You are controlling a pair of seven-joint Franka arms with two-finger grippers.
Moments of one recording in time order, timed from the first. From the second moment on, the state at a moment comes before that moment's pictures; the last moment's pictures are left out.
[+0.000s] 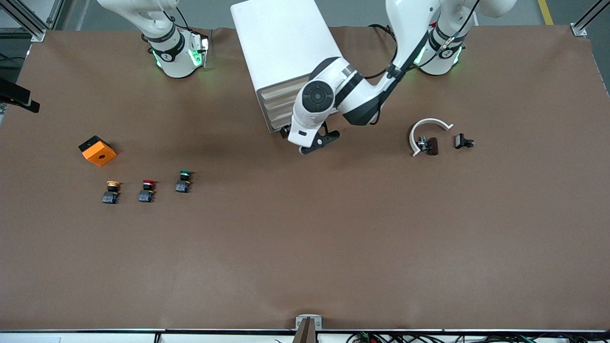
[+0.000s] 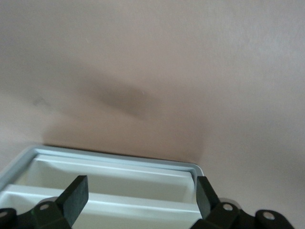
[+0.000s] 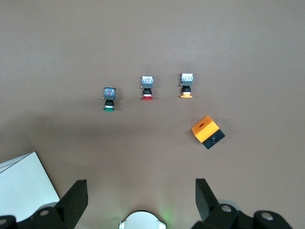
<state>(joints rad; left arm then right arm) -0.62 0.54 -0.25 -1.65 -0.22 2.08 -1.21 -0.01 0.03 -0.15 -1.41 0.04 1.34 -0.14</state>
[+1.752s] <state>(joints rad) 0.23 0.07 -0.25 -1.74 -0.05 1.74 -0.14 -0.05 -0.16 -0.08 -1.67 0.00 1.53 -0.15</state>
